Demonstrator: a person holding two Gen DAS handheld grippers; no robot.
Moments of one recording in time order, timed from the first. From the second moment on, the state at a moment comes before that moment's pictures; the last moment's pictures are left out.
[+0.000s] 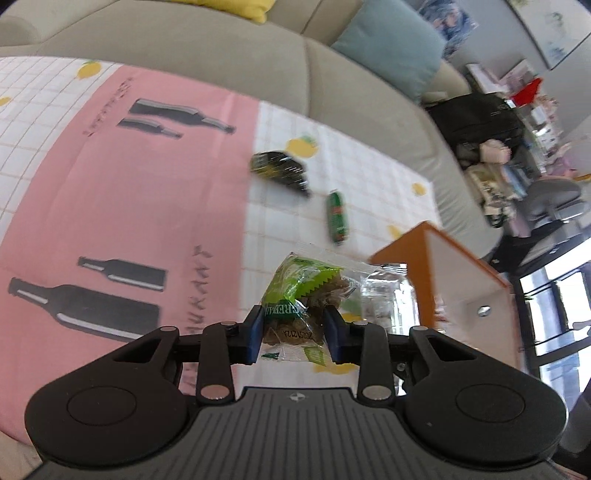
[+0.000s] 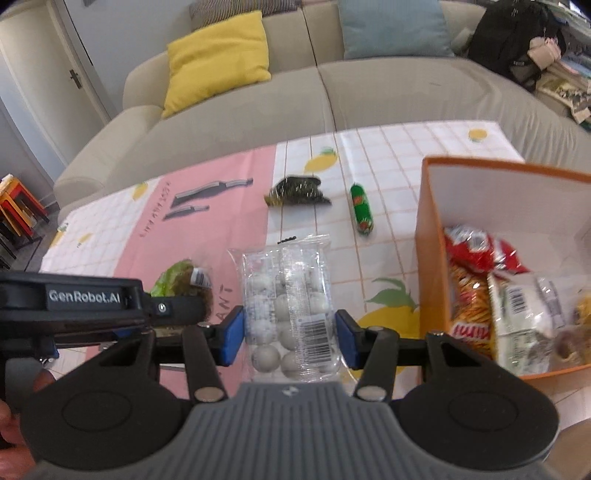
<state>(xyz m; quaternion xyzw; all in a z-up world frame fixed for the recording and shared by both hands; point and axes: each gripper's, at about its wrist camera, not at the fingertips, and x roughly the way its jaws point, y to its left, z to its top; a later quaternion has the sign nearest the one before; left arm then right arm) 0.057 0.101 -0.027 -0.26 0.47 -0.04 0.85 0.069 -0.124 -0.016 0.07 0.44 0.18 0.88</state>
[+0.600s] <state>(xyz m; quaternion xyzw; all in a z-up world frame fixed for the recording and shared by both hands) 0.101 -0.018 0.029 -0.19 0.45 -0.18 0.85 0.094 -0.252 0.050 0.05 0.41 0.12 0.90</state>
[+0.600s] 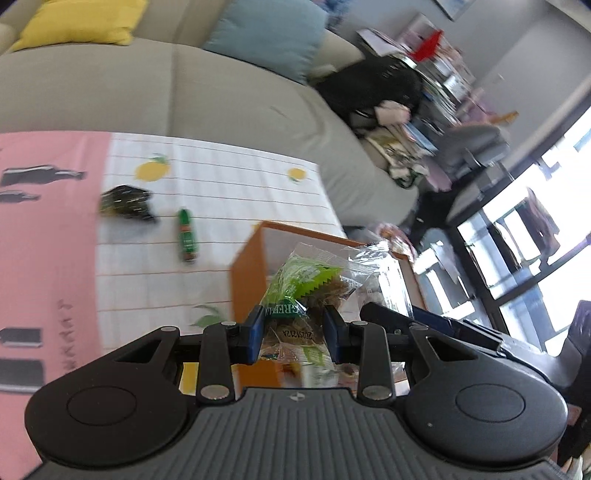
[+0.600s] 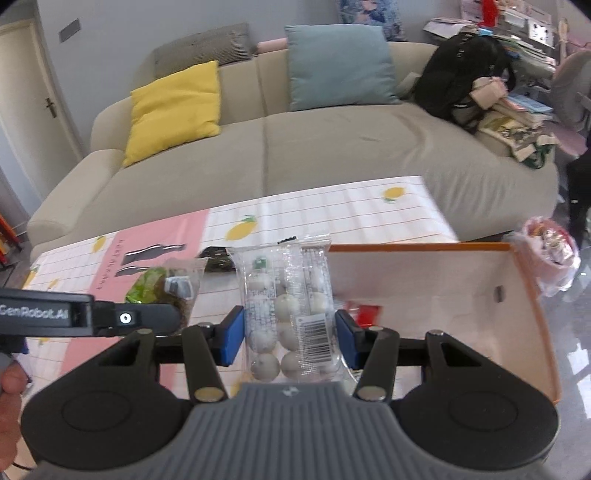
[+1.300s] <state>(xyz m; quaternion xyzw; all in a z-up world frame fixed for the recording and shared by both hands) 0.172 -0.152 -0.022 -0.06 0.53 -0.27 0.80 0.159 -0.341 -0.018 -0.04 0.49 0.05 0.87</state>
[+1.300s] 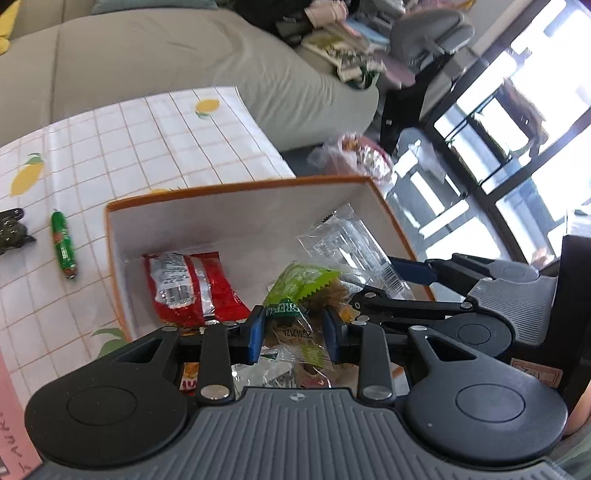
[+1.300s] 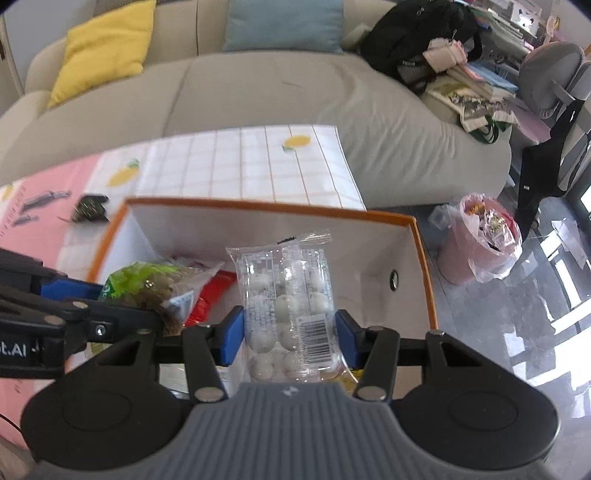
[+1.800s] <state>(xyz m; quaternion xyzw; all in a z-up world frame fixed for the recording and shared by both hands) 0.195 -0.181 -0.067 0.01 0.57 -0.26 0.78 0.178 -0.342 -0.068 -0.11 0.54 0.06 0.83</state>
